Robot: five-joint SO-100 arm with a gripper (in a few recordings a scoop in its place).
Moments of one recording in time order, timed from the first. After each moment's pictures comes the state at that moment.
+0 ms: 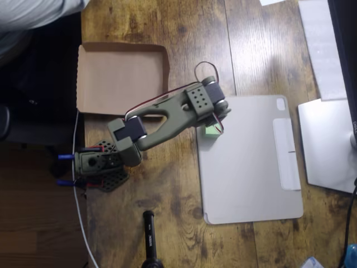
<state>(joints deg) -10.3 105.8 88.3 96.2 7.2</state>
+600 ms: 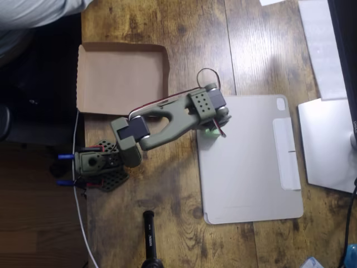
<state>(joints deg) -5.4 100.6 93.5 85.4 5.9</state>
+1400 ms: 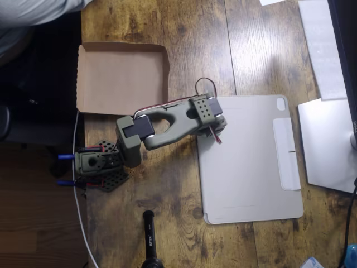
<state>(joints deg) -5.6 99.6 105.7 68.8 6.9</state>
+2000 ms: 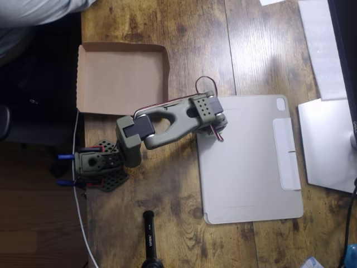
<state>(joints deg) -6.4 99.6 103.3 69.3 6.6</state>
